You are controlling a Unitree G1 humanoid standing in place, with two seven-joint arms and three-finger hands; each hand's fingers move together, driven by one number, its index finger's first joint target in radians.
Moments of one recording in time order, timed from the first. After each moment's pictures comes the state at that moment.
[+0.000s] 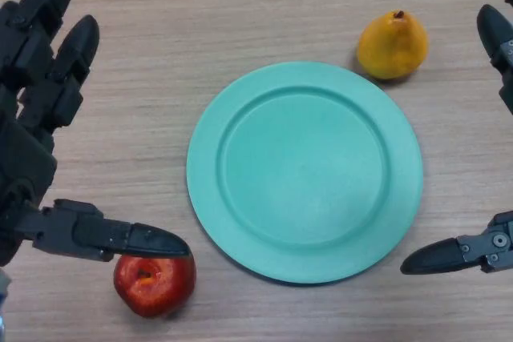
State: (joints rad) left arm 0.05 0.33 0.24 -1.00 -0.43 0.57 -0.02; right arm 0.07 -0.38 -0.06 -1.00 0.18 0.44 0.02
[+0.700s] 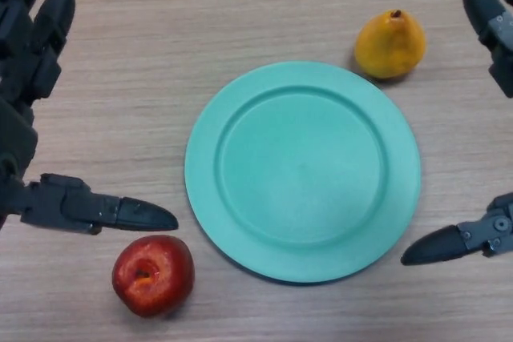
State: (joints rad) left arm -0.02 0.28 0.29 -0.96 -0.33 0.58 -0.10; right arm -0.07 -0.33 -0.10 -1.00 0.18 0.55 0.15
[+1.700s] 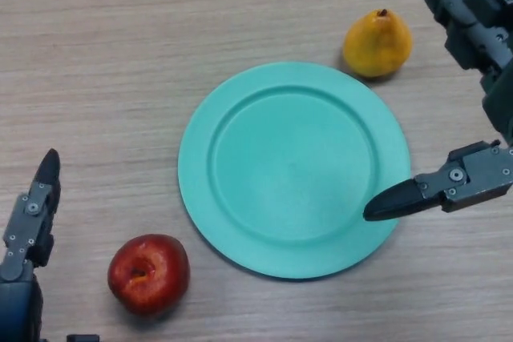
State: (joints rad) left arm 0.44 0.17 0.11 -0.25 0.08 -0.49 0.01; right arm -0.25 -0.26 -0.03 -0.94 0.09 0.73 0.15
